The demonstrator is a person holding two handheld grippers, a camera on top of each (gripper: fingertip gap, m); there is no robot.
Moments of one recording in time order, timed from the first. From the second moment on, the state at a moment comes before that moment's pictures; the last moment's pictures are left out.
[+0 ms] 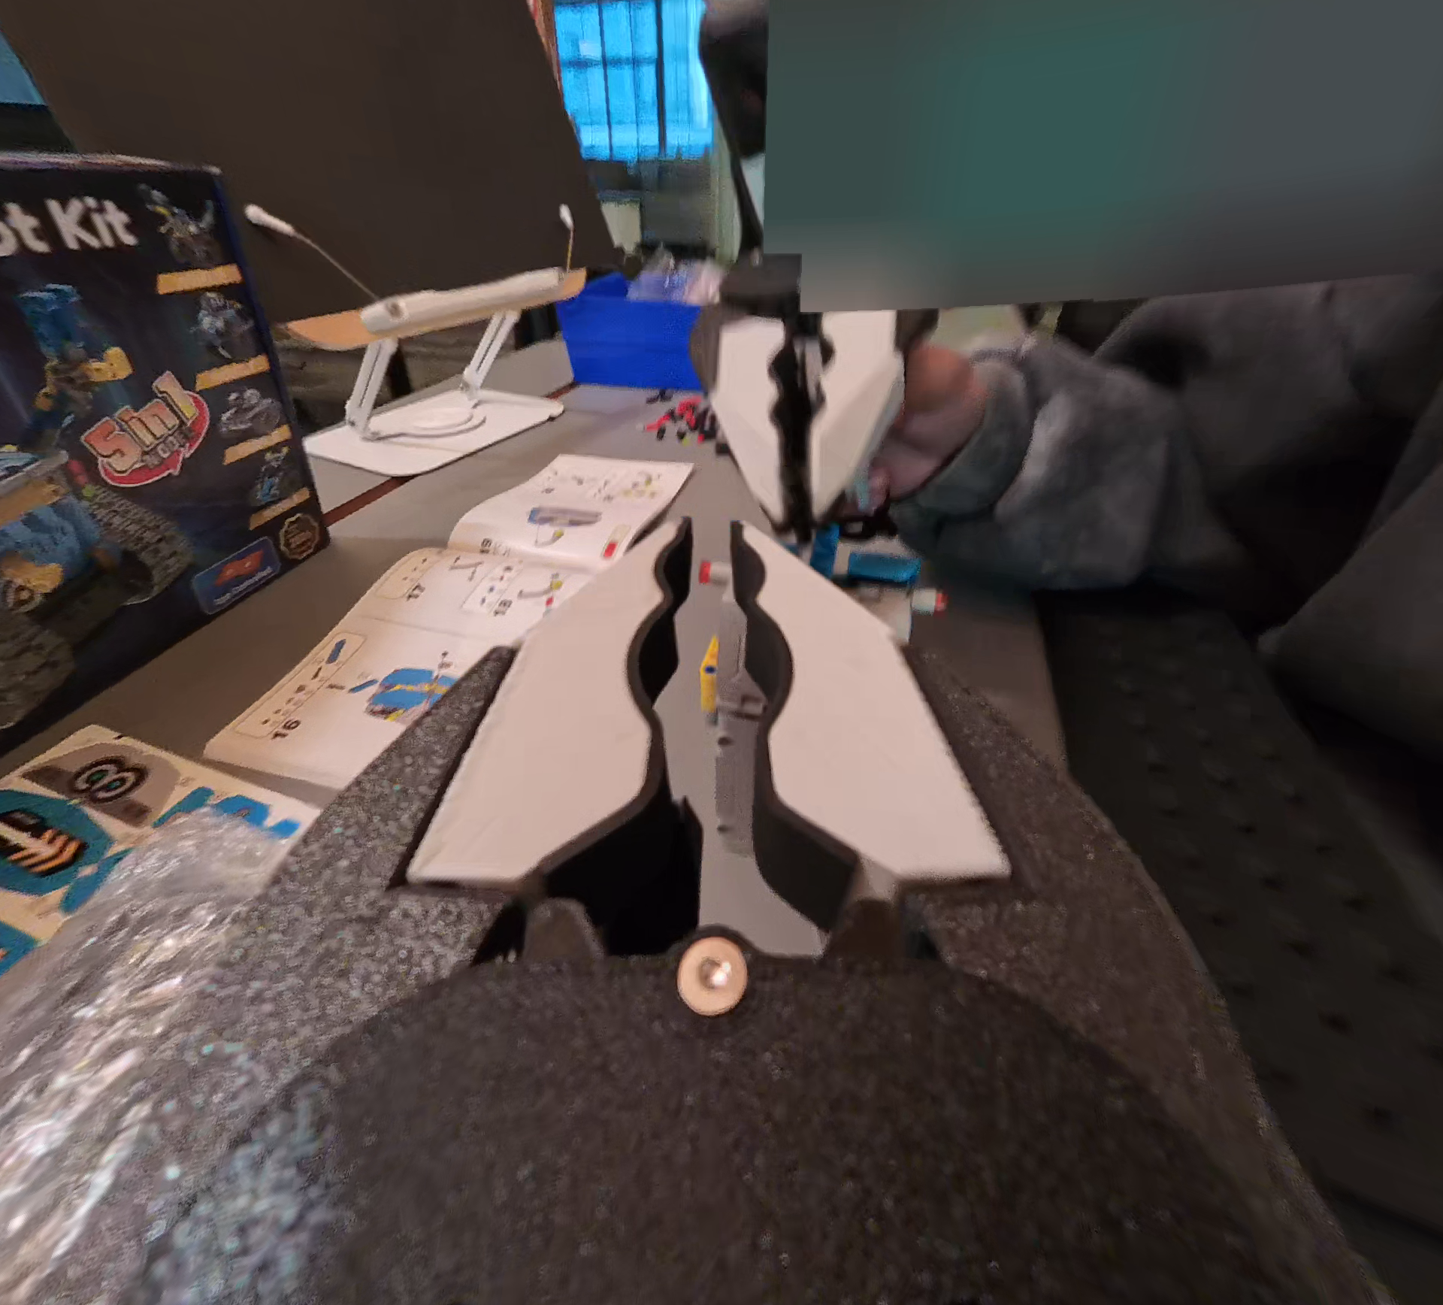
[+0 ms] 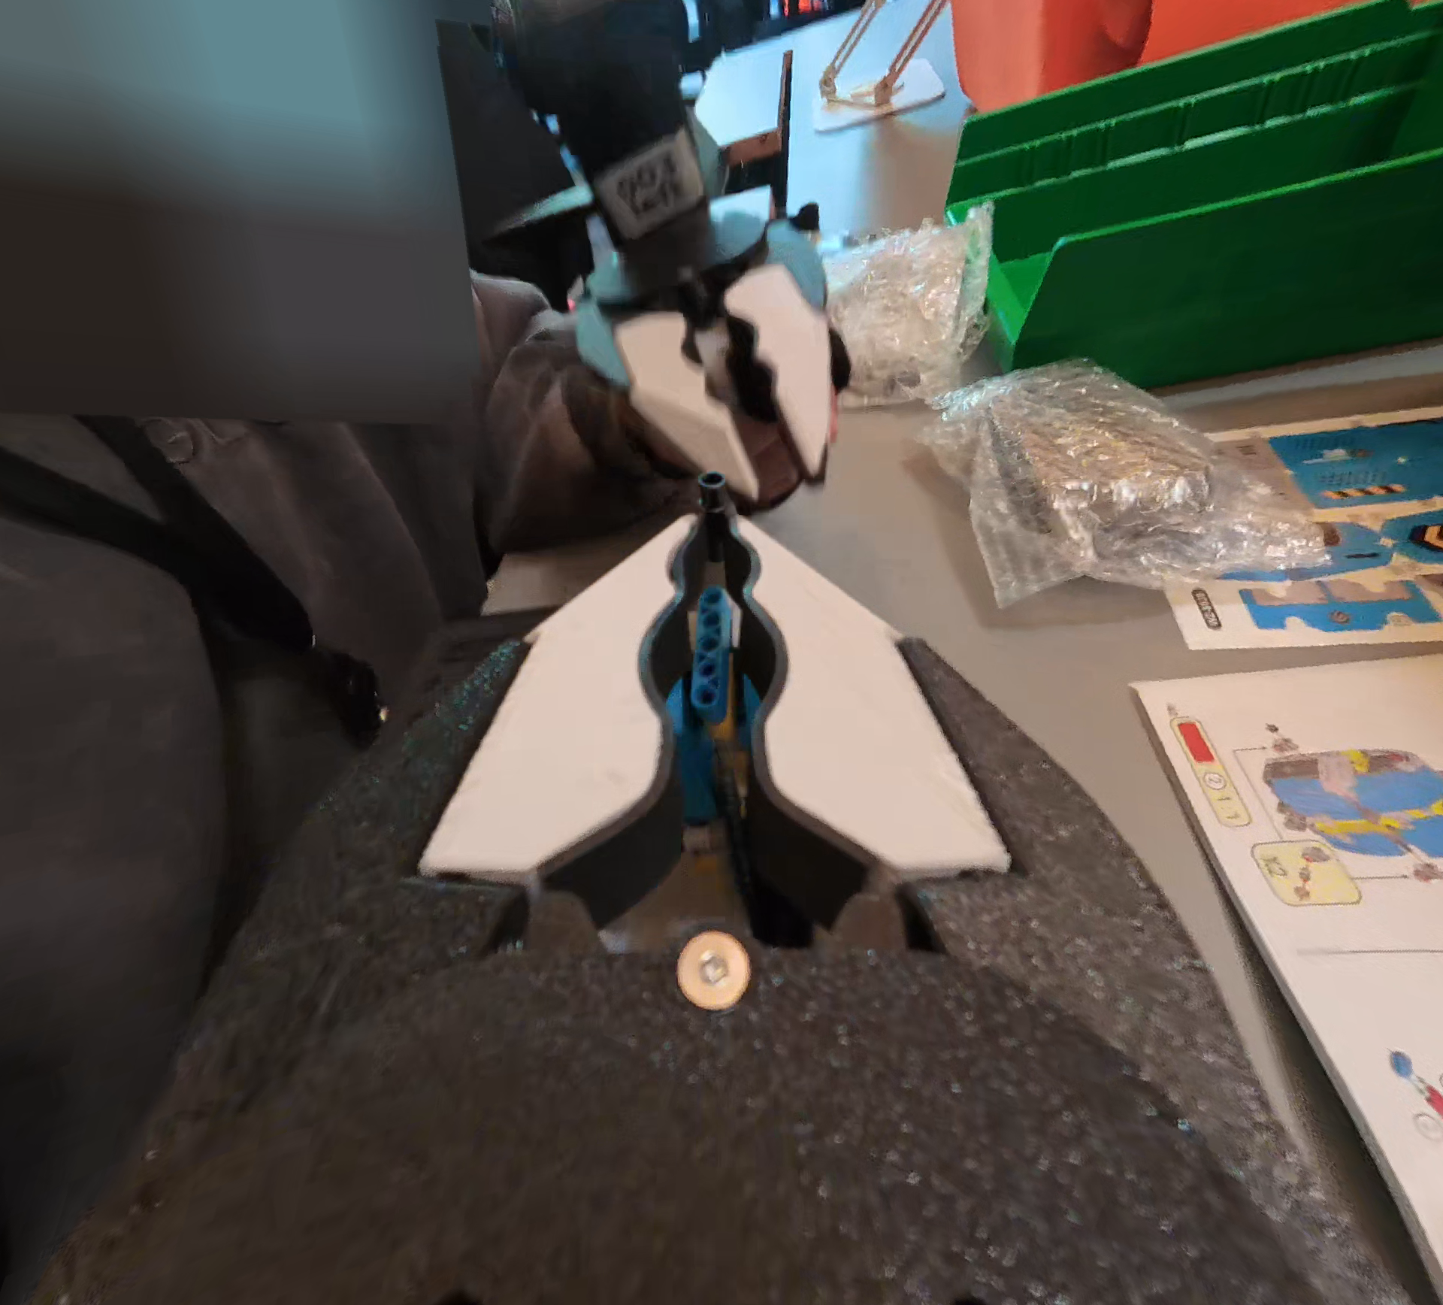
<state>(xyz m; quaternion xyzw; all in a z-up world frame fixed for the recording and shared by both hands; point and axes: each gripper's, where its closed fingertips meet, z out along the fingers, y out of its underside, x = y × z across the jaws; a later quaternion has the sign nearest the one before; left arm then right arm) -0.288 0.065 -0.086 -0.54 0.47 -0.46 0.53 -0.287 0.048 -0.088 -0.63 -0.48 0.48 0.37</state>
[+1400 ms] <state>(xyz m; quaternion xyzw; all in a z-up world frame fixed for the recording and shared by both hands) -0.277 0.037 -0.083 -0.49 0.48 -0.53 0.50 -0.293 0.042 -0.106 -0.61 -0.56 0.38 0.41</state>
